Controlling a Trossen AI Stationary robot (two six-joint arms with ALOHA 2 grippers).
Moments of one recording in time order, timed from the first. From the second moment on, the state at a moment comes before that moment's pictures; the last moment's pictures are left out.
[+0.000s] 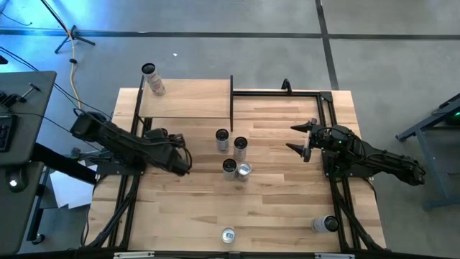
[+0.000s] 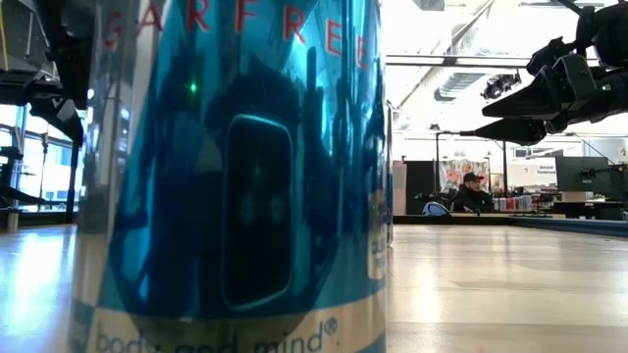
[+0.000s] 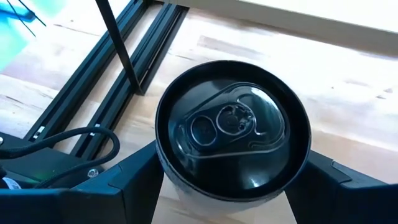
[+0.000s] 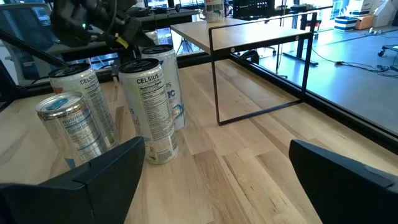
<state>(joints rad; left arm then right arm) -0.28 1.48 0.86 -1.45 -0.71 -2.35 -0.33 0.09 0.06 -0.13 -0.06 0.09</state>
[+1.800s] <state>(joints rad) -0.41 1.78 0.86 -1.57 -0.81 -2.65 -0.33 0.09 0.06 -0.13 -0.06 0.09</state>
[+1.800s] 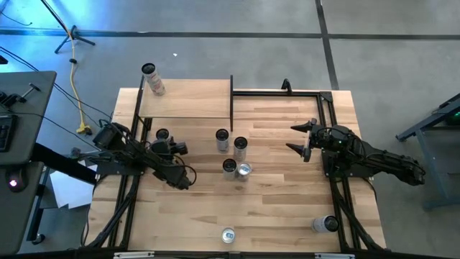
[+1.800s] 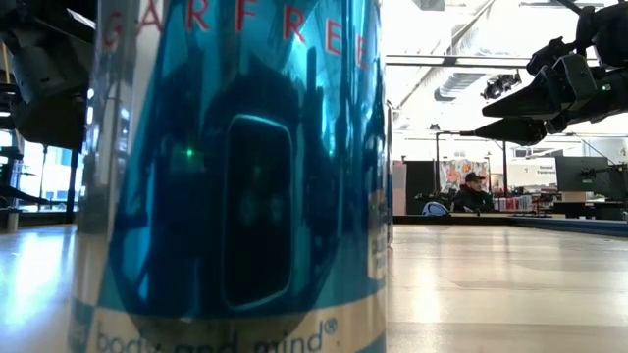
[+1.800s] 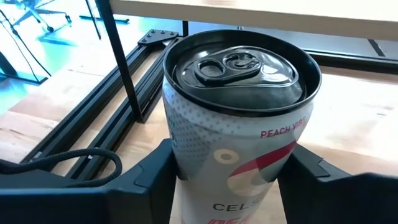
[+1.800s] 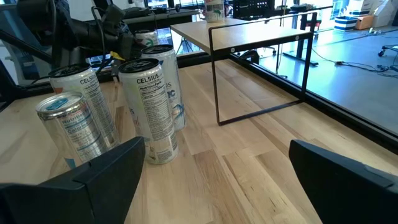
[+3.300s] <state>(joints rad) -0.53 1.27 0.95 -1.57 -1.03 -2.18 -0.33 0.09 0.06 -0.13 -0.06 0.09</state>
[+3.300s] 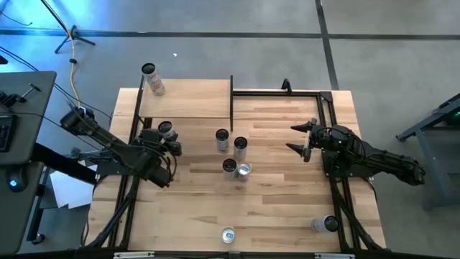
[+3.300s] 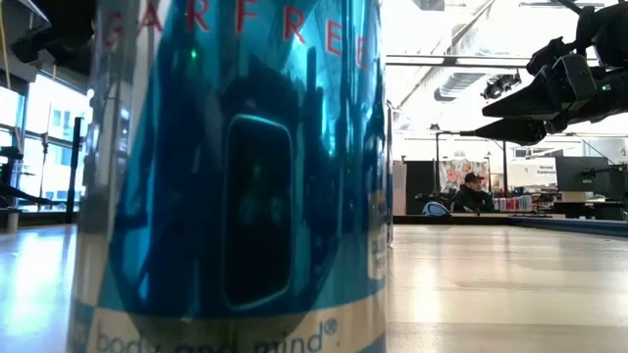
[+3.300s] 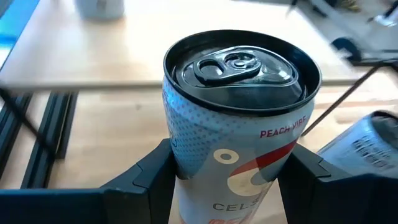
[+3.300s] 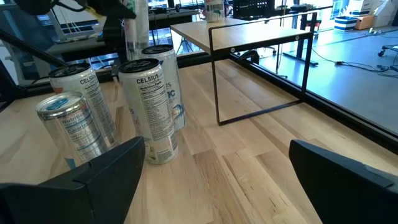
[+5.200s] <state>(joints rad) 0.03 1.05 0.96 -1.57 -1.29 -1.69 -0.33 0.09 0.06 -0.13 -0.06 0.09</state>
